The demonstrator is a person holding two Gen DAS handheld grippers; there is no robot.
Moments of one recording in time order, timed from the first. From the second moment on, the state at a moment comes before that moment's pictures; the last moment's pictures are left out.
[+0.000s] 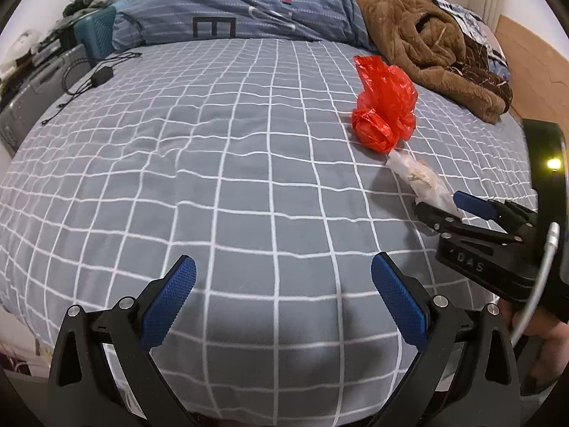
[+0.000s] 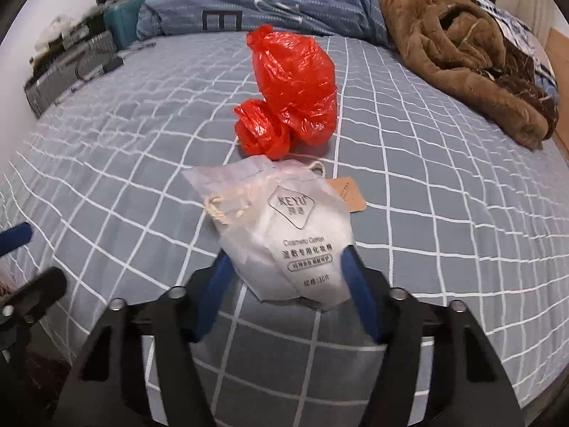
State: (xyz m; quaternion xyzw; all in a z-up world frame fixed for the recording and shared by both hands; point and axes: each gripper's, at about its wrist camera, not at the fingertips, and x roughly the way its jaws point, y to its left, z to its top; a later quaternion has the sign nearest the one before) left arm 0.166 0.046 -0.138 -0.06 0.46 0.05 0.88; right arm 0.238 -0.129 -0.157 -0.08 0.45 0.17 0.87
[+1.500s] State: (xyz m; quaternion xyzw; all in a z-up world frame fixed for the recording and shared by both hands) left arm 0.356 -0.054 -0.152 -0.02 0.45 -0.01 0.89; right arm 0.230 -0.263 -0.091 0.00 0.39 0.14 0.91
